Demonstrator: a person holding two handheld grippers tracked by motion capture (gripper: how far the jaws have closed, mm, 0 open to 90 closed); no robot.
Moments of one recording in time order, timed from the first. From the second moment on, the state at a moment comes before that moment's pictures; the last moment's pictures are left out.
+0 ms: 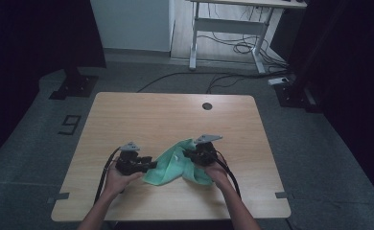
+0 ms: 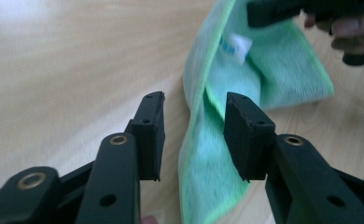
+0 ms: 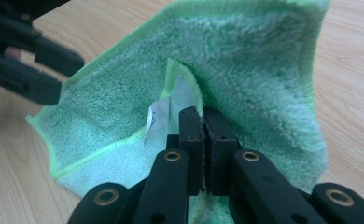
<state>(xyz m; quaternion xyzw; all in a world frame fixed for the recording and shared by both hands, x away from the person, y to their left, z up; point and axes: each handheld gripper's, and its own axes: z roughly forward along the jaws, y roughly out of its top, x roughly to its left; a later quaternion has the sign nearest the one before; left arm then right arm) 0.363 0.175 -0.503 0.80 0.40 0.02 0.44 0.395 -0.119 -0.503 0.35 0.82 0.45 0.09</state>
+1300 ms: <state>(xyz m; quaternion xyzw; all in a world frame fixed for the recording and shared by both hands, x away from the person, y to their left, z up) 0.399 0.209 -0.517 0.76 0.49 0.02 0.42 0.347 -0.167 -0.495 0.31 0.81 0.48 0.10</state>
